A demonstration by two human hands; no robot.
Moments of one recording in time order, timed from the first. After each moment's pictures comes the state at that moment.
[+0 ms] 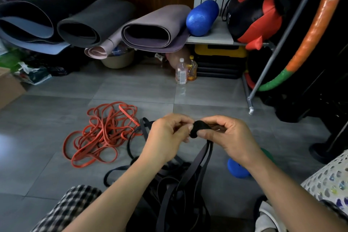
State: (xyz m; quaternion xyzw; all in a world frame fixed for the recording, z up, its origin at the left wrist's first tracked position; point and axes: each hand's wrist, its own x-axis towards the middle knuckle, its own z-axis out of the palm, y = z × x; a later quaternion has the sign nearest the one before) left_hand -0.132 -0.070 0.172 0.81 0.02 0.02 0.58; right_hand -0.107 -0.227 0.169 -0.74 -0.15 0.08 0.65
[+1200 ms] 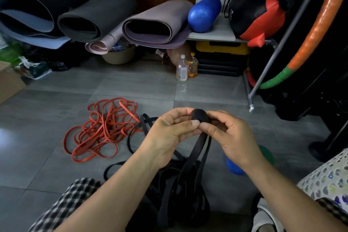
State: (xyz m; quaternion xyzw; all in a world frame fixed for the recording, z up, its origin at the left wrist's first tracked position) left_hand -0.134 -0.073 0.174 0.53 0.04 -0.09 0.84; right_hand -0.115 -0.225 0.164 -0.77 -0.17 0.00 0.61
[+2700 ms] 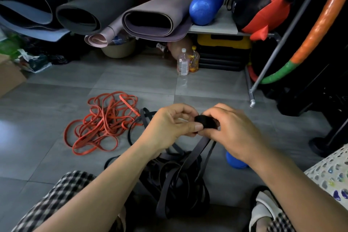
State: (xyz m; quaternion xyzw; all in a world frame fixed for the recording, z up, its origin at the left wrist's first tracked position) left_hand -0.135 -0.070 0.174 0.73 -0.01 -0.07 0.68; right_hand -0.115 -0.228 0.182 -0.92 -0.26 -0.01 0.29
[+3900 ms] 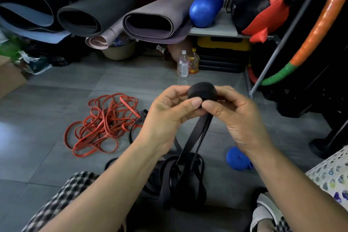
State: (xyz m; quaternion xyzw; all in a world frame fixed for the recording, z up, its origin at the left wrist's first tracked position) left_hand -0.134 -0.077 0.195 0.50 -0.04 0.01 0.86; right_hand -0.104 -0.219 0.185 -0.68 -0.21 -0.01 0.70
